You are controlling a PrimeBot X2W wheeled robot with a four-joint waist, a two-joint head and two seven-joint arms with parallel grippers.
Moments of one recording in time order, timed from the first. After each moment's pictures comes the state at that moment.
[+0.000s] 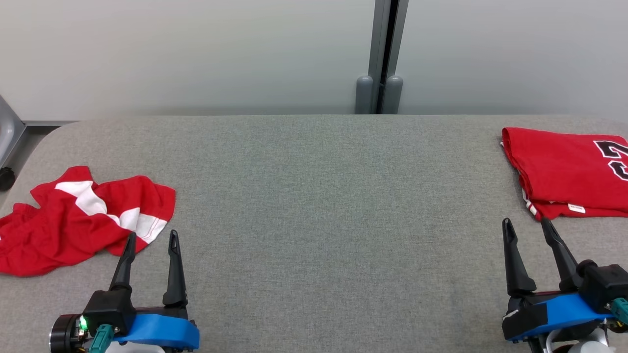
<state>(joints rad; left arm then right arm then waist) -0.03 0.05 0.02 0.23 -0.07 -0.08 -0.26 -0.05 -0.08 -0.08 0.14 0.15 0.13 -0.19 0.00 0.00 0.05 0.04</state>
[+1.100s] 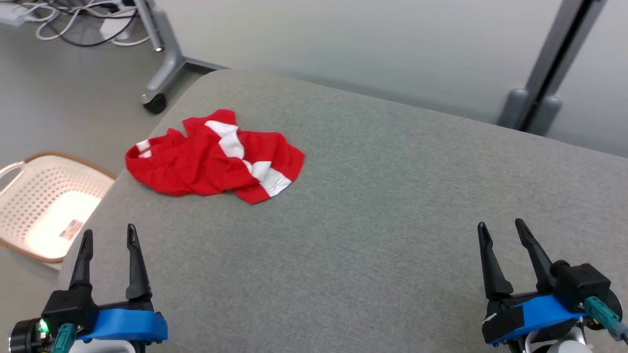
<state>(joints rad) -0.04 0.08 0.11 0.21 -0.08 -0.06 -0.26 -0.06 -0.05 -0.03 0.16 0.12 0.13 -0.19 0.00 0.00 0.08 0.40</state>
